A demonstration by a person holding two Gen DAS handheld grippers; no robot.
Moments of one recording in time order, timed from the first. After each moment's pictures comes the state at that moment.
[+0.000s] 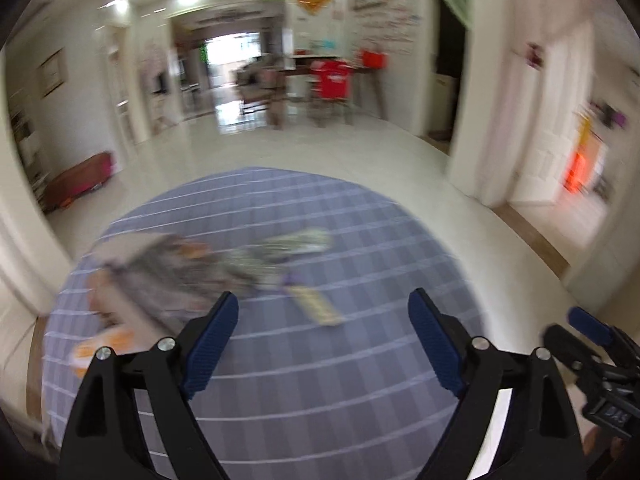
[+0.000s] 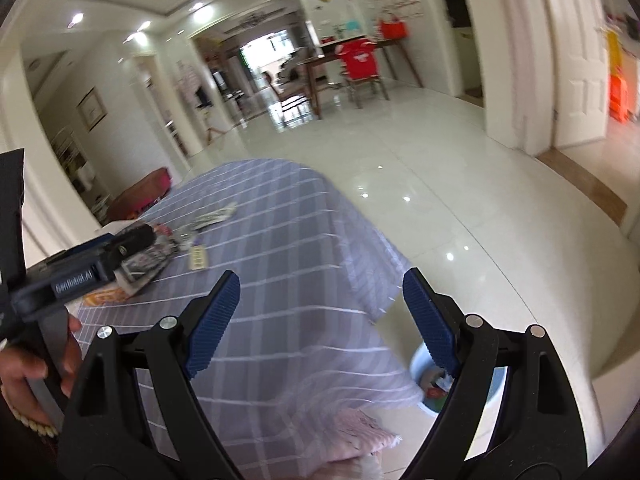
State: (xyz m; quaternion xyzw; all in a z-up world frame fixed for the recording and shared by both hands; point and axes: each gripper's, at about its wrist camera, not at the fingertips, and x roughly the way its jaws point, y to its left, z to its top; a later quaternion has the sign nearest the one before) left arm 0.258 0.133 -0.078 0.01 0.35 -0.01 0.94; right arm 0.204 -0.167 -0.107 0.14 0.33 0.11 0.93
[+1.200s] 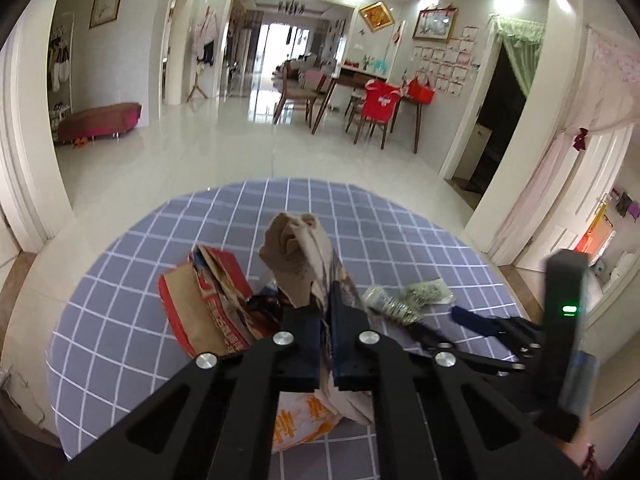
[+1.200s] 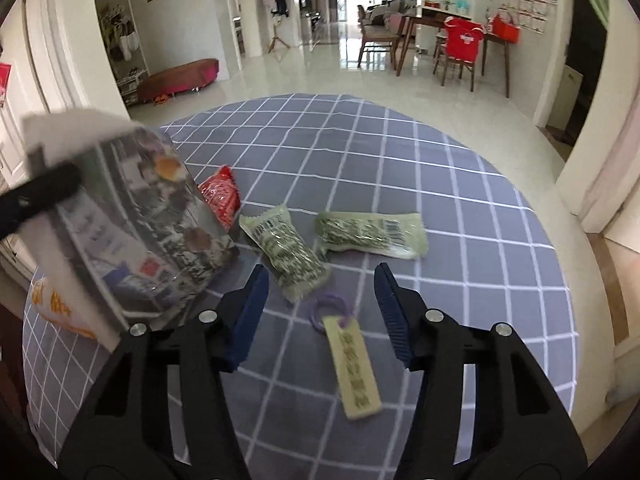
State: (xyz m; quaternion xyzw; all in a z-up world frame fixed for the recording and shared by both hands) left arm 0.297 0.287 -0.082 -0.10 0.33 0.01 0.94; right arm 0.355 0.063 -0.141 -0.06 0.41 0.21 0.89
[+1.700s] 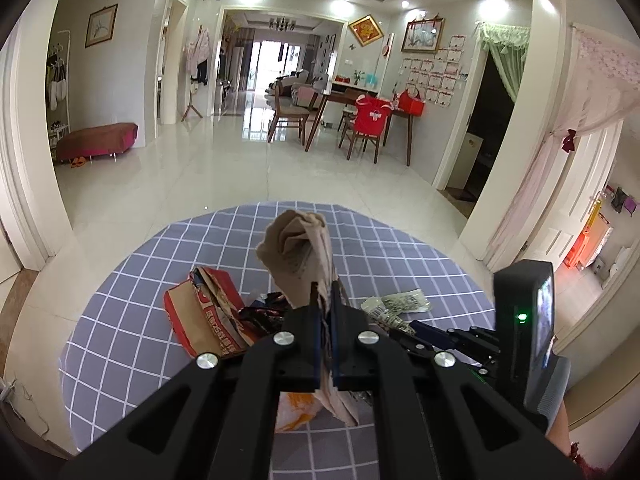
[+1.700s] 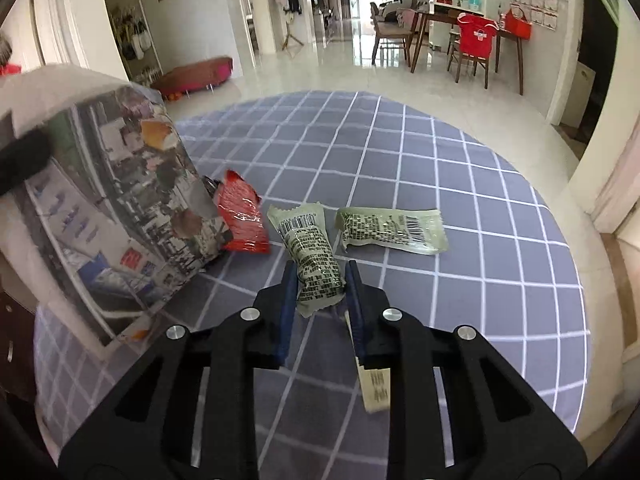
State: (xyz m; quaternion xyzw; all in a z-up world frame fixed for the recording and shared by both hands) left arm 0.275 0.267 -0.052 -0.09 0.30 0.01 0.95; right arm 0.351 0.057 -0.140 -0.04 0.40 0.24 0.88
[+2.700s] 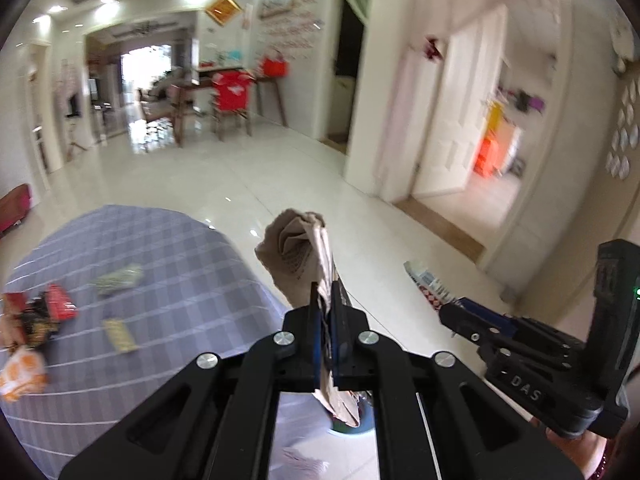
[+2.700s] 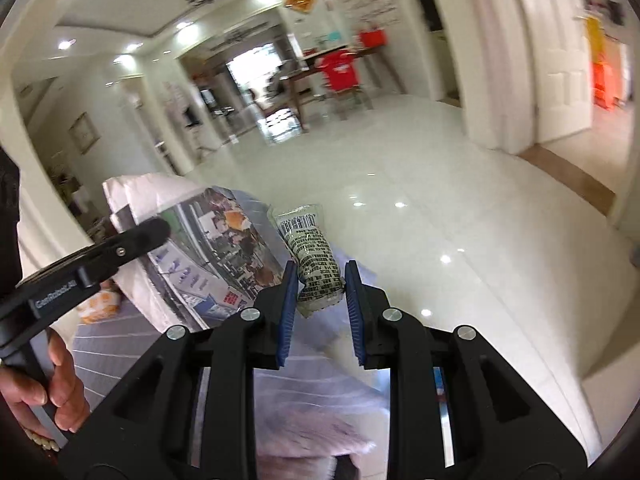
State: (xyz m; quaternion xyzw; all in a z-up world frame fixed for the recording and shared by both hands) left arm 0.248 -0.061 -0.075 0.03 0.34 -0.20 0.92; right arm 0.177 -0.288 -0.107 0.17 0.31 0.07 0.93
